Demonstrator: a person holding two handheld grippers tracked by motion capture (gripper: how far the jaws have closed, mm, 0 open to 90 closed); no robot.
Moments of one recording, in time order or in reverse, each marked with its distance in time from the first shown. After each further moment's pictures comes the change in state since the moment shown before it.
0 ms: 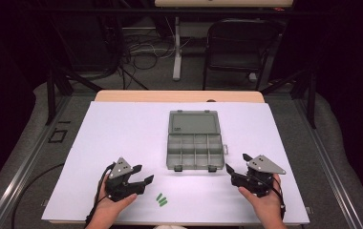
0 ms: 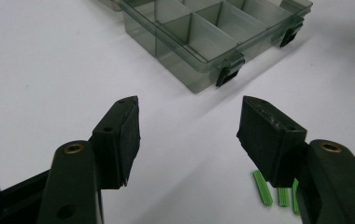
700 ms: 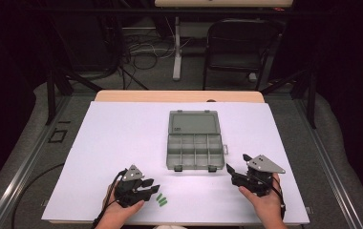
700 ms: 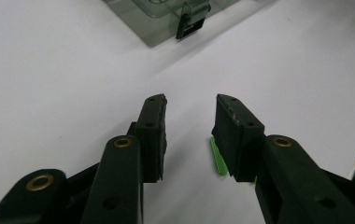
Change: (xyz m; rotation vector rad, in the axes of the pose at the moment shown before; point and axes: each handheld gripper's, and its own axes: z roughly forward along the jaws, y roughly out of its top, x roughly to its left) left arm -0.021 -0.007 0.016 0.161 -0.067 -0.031; right arm -0.004 -0.004 0.002 0.020 0.005 0.008
